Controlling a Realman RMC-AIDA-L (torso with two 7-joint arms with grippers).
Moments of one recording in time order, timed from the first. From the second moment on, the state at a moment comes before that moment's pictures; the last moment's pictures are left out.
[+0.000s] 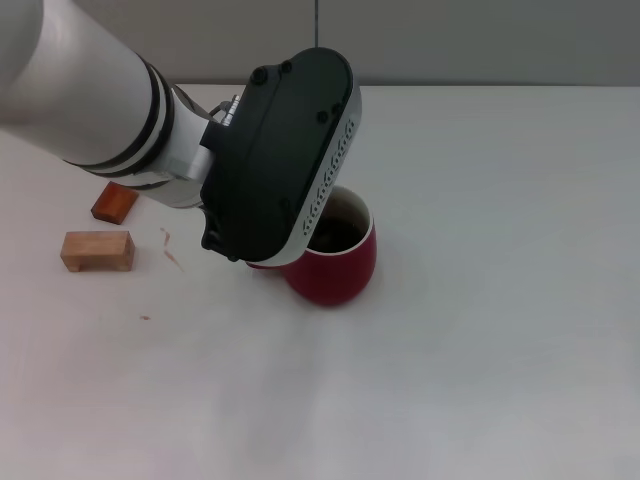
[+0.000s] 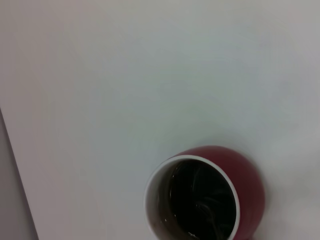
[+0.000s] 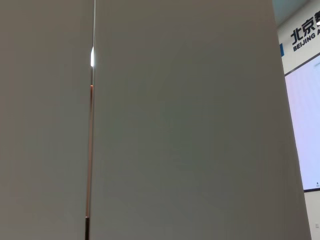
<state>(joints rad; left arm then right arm) -0.57 -2.08 1.74 1.75 2.70 1.58 -1.73 0.25 2.08 0.55 0.13 -1.61 -1.57 0.06</state>
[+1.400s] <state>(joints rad) -0.56 -2.08 1.74 1.72 2.73 1.51 -1.76 0.25 2.08 0.55 0.13 -1.62 -1.56 0.06</state>
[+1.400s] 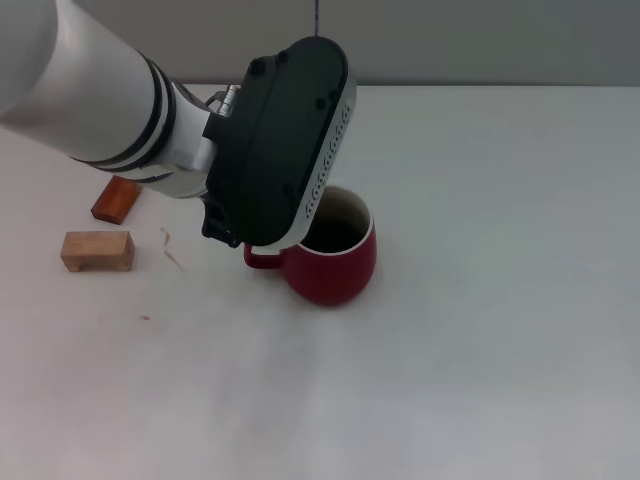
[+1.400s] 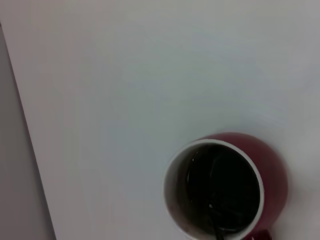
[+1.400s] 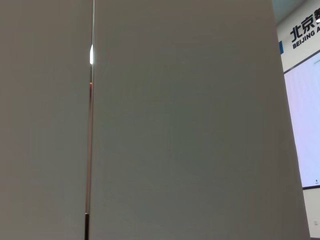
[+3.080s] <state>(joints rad) -0.57 -2.08 1.77 1.69 2.66 1.45 -1.80 0.24 2.08 0.55 0.13 -1.62 -1.56 0.06</state>
